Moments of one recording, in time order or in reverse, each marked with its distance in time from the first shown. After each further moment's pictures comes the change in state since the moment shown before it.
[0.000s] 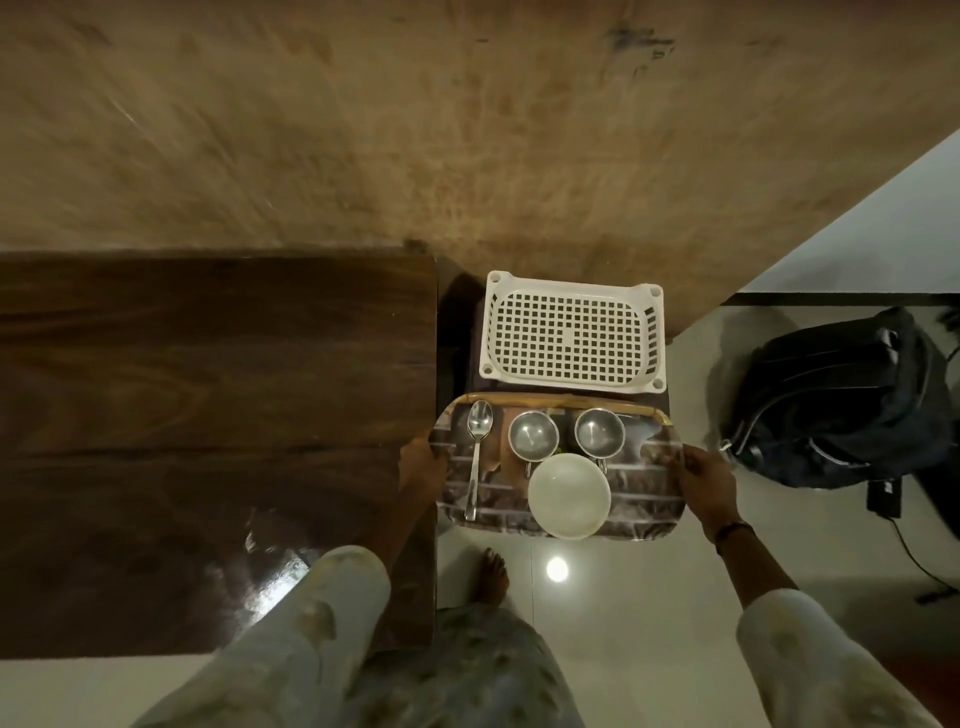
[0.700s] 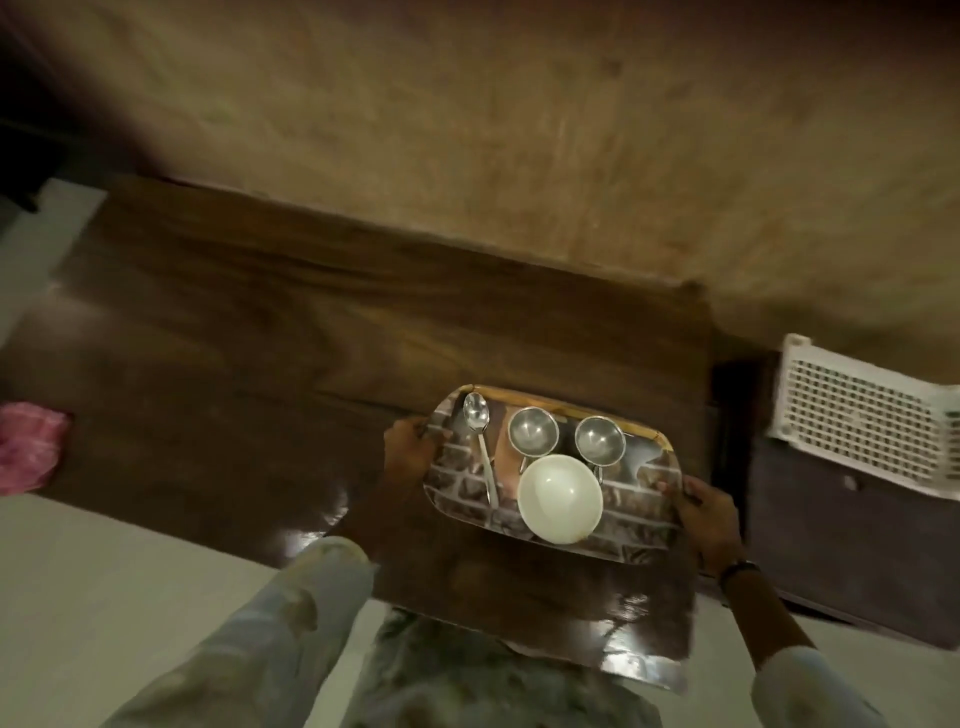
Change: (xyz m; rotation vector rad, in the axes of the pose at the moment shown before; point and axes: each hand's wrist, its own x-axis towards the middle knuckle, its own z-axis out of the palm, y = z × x) left_hand 0.055 -0.247 -0.339 -0.311 0.208 -0.069; right_hand -0.155 -0.207 0.288 -0.076 -0.189 -0.204
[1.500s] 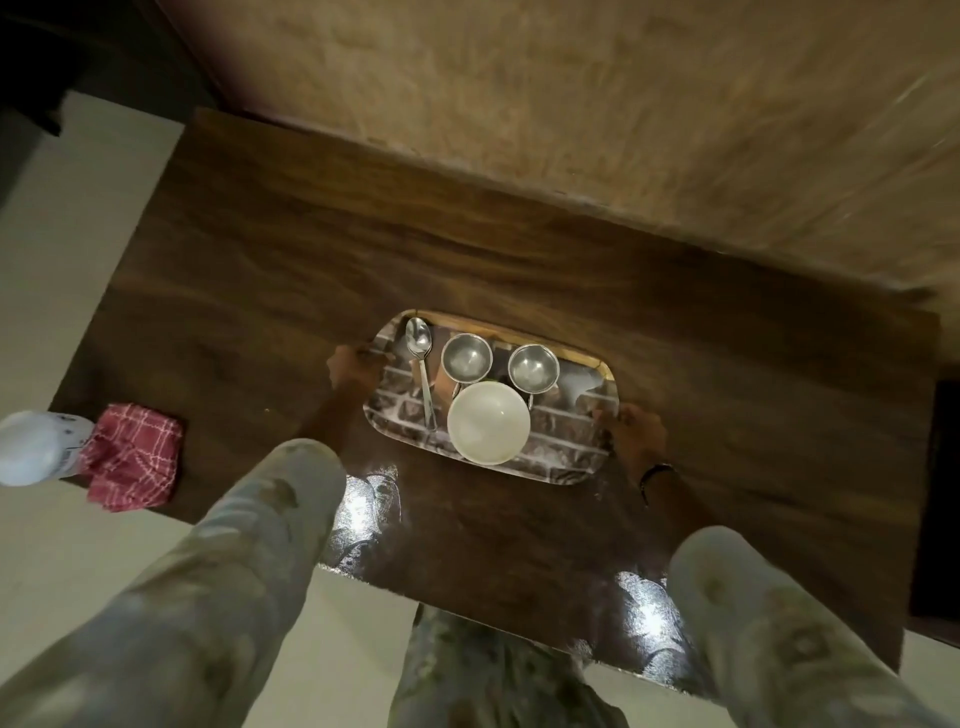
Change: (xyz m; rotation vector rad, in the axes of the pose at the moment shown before) left_hand 0.246 -0.100 -0.244 0.100 0.134 -0.191; right_hand 0.035 -0.223 0.305 0.053 -0.089 0.192
